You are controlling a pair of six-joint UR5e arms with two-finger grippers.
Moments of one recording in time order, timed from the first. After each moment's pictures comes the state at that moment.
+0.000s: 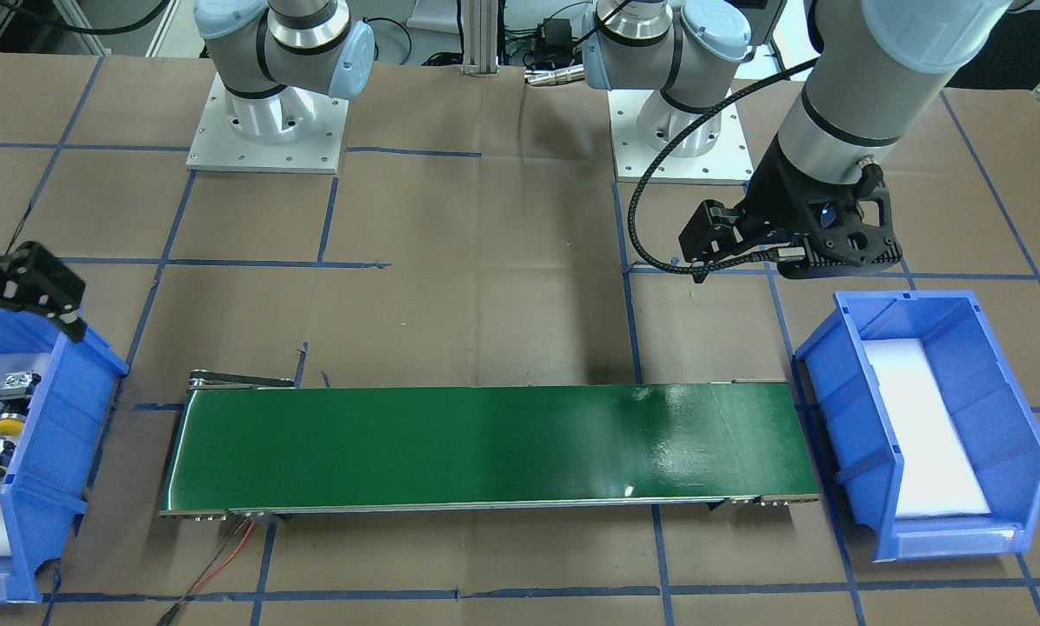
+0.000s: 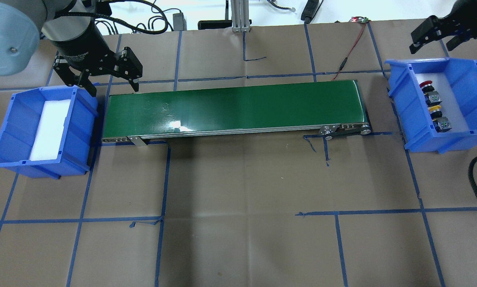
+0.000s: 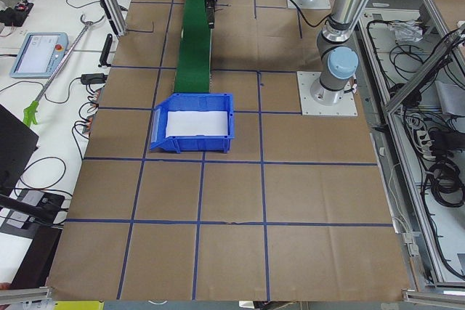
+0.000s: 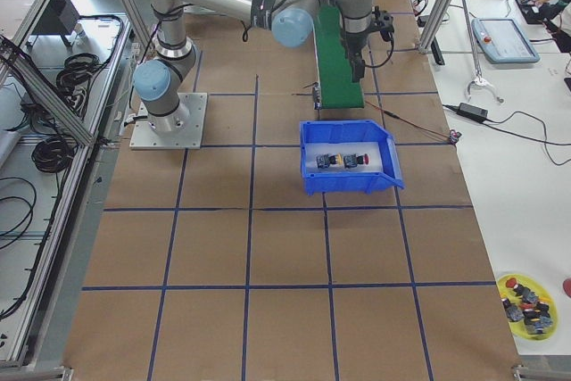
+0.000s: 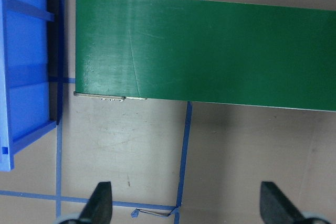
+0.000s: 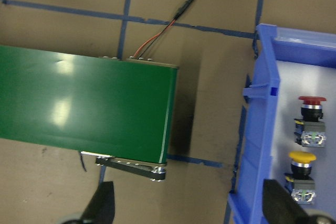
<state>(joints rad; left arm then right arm) -1.52 -1.66 -1.52 -1.56 1.58 -0.05 1.30 -1.42 1.48 -1.74 -1.46 -0.44</state>
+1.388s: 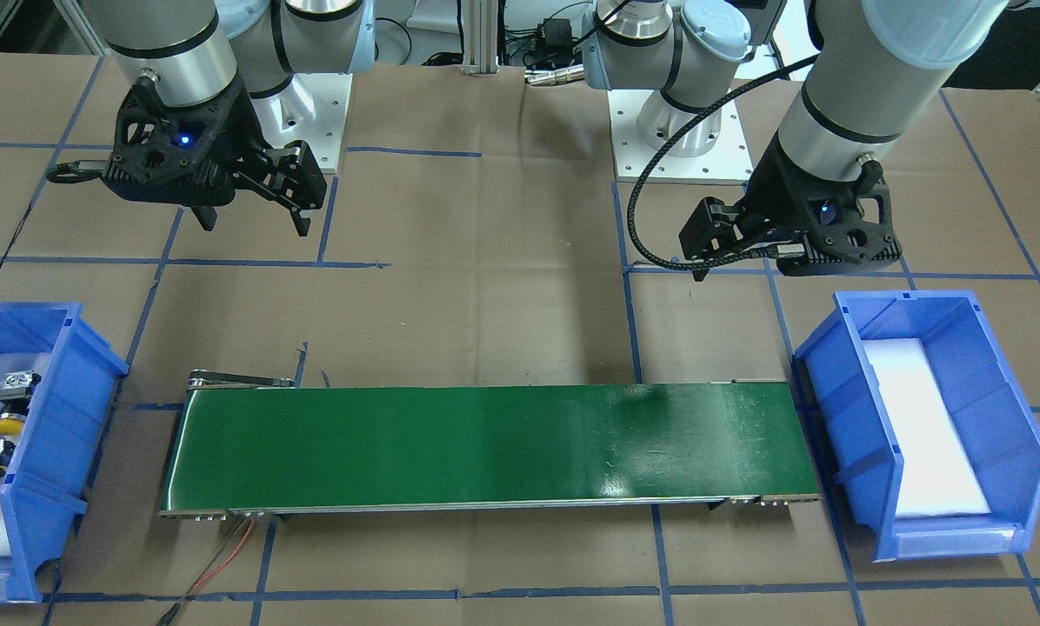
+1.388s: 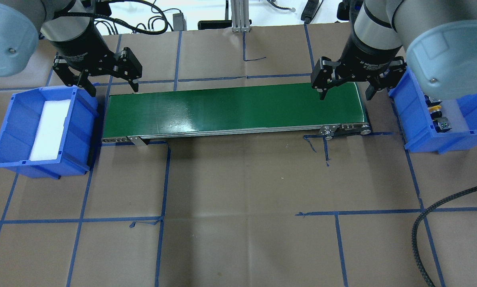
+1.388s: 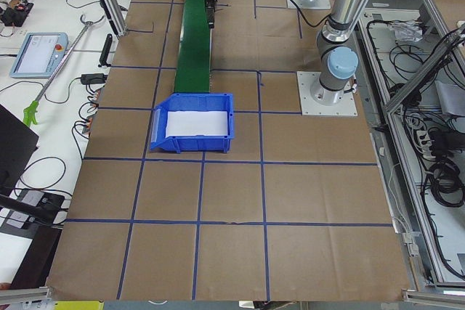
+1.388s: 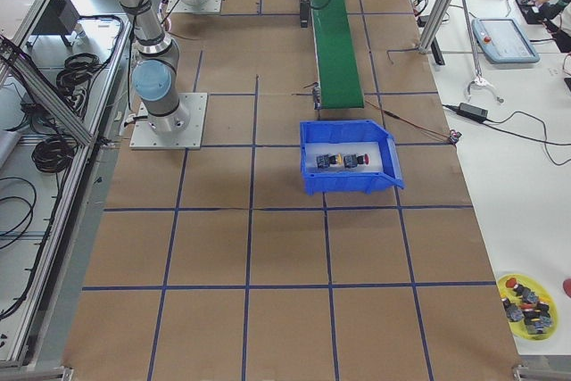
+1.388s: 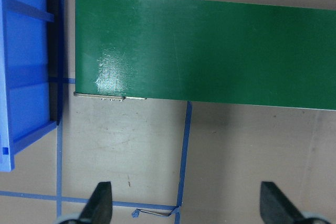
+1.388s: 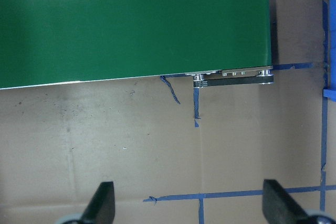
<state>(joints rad) -1.52 -1.66 -1.52 -1.56 1.58 -0.04 1.63 -1.58 1.62 -1.65 -1.57 0.12</state>
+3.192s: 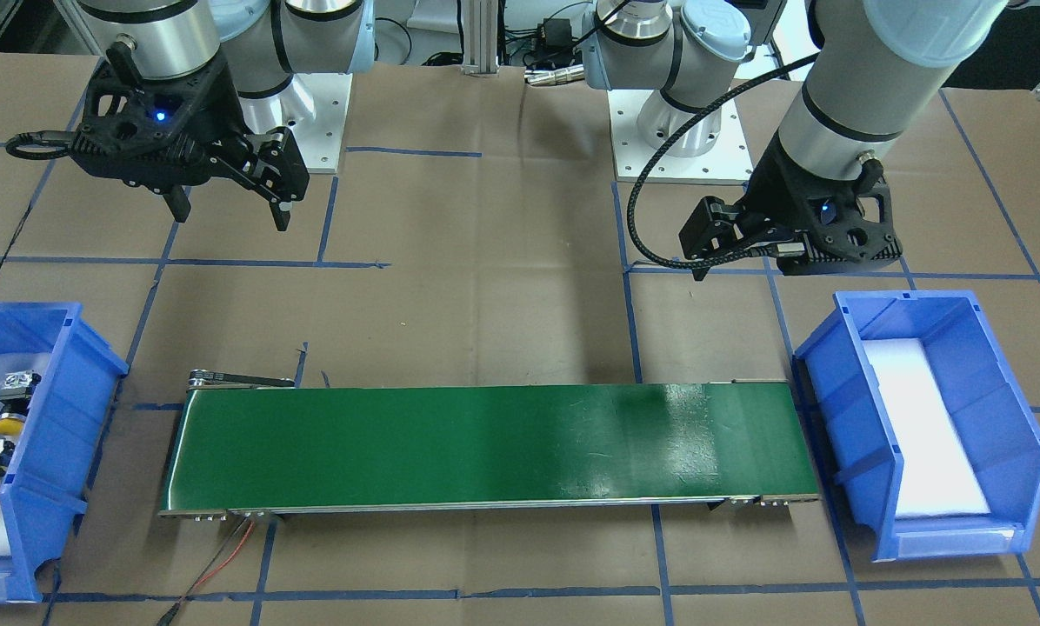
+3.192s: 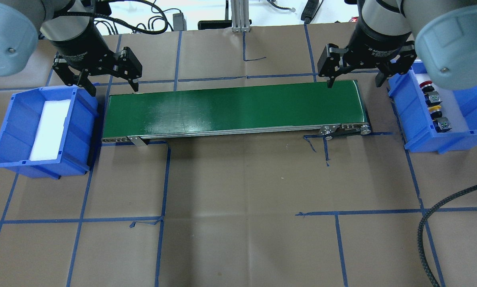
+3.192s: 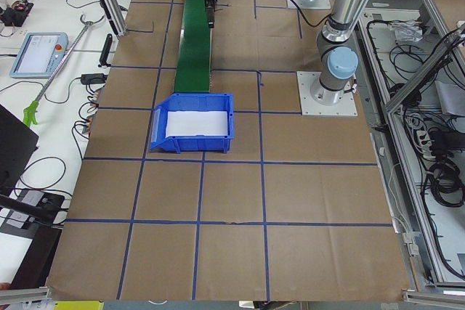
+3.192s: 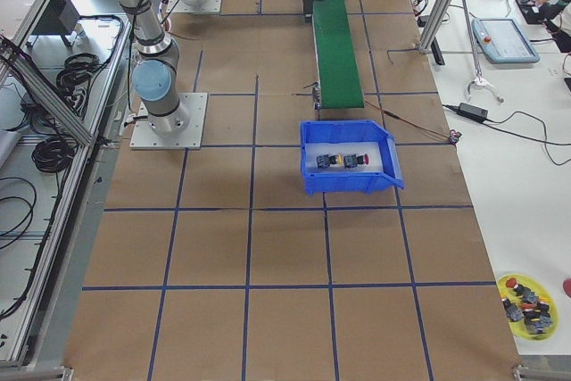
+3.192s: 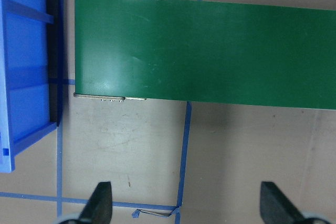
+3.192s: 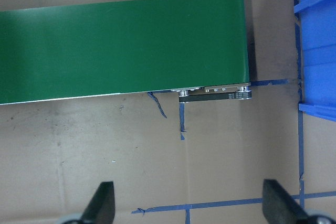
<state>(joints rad) -1.52 -1.66 -1.52 -1.56 1.58 -0.04 1.64 -1.59 1.58 -1.65 -1.62 0.12</state>
